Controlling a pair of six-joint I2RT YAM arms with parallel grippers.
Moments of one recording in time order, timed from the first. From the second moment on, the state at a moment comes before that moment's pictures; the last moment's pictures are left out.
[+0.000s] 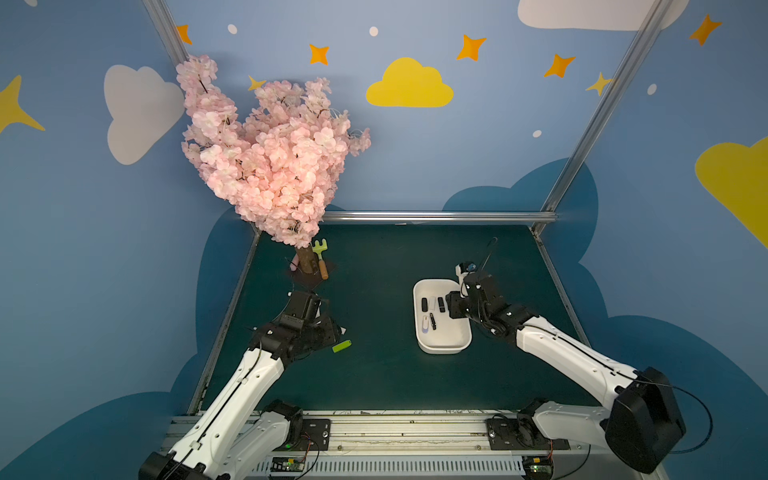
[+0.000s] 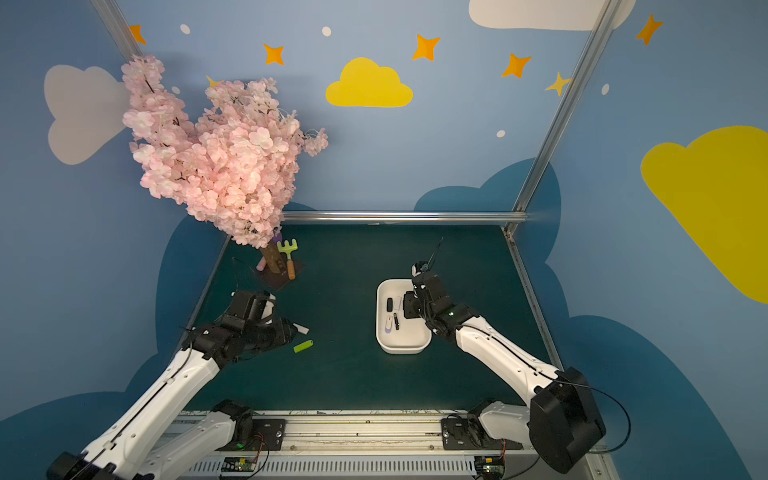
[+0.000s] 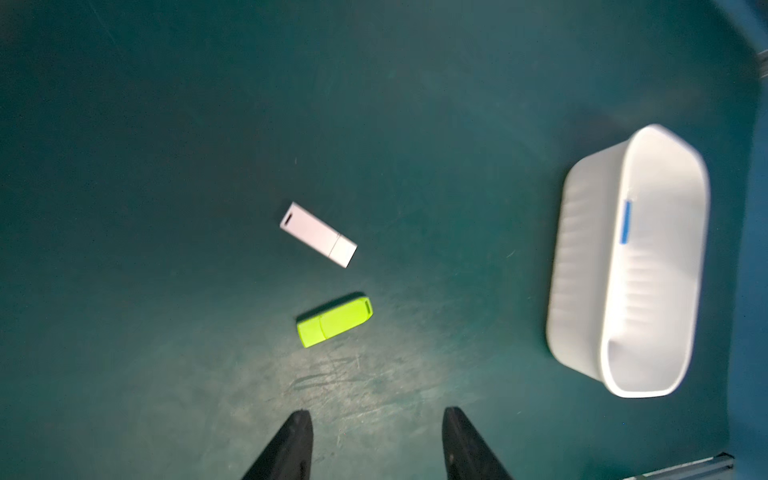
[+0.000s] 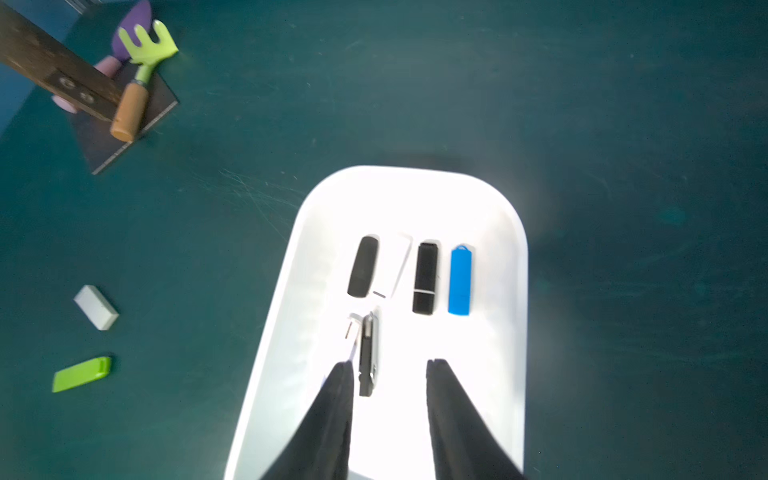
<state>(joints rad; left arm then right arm) -0.32 0.94 0.69 -0.80 0.13 -0.63 0.62 1.23 0.79 -0.30 0.17 0.38</state>
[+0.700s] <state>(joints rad) -0.33 1.23 0.64 -0.55 0.09 -0.59 0.61 1.15 0.67 -0.19 0.21 0.41</state>
